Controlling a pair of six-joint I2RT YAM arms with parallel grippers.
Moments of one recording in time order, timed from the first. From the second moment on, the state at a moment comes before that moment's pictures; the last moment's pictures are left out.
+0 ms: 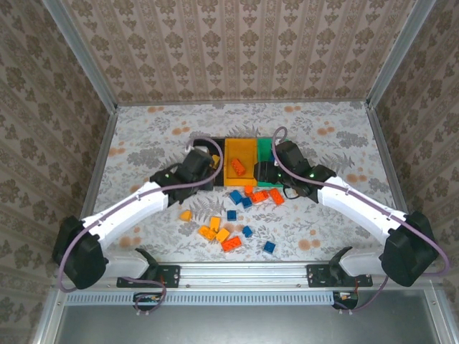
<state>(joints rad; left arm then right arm) -0.73 1.30 0.98 -0.54 -0.27 -0.51 0.60 1.31 0.96 -0.42 0.07 0.58</state>
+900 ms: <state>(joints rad) -0.63 1.65 1.25 -0.49 -0.18 -0.45 0.55 1.20 0.88 -0.43 0.07 0.61</state>
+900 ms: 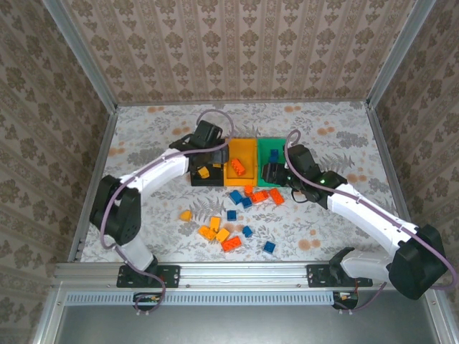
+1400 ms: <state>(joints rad) -0.69 1.04 0.73 -0.61 -0.19 -0.61 0.54 1.20 0.83 -0.42 0.06 0.61</state>
